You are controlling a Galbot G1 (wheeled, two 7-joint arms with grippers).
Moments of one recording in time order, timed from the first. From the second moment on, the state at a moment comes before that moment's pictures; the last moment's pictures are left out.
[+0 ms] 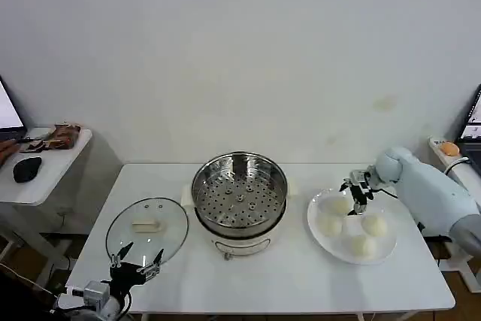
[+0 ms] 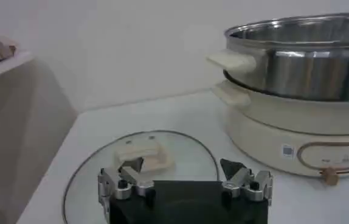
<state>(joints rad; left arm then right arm) 1.64 -0.97 -0.53 -2.03 -0.44 0.23 -0.11 0.00 0.91 -0.71 0.72 -0.19 0.12 -1.03</state>
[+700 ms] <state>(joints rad) 1.64 -0.97 -0.54 -2.04 -0.44 0.23 -0.13 -0.01 0.95 -0.67 0.67 -0.21 0.13 -1.04</state>
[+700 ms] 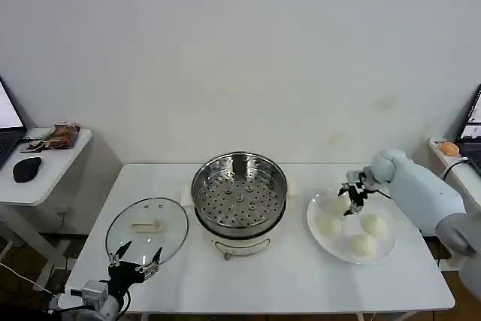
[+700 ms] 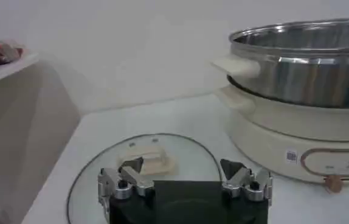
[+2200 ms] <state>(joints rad) 1.67 -0.97 -0.53 -2.06 -0.46 0.24 -0.15 0.41 0.94 -0.94 1.03 0.07 0.25 -0.98</state>
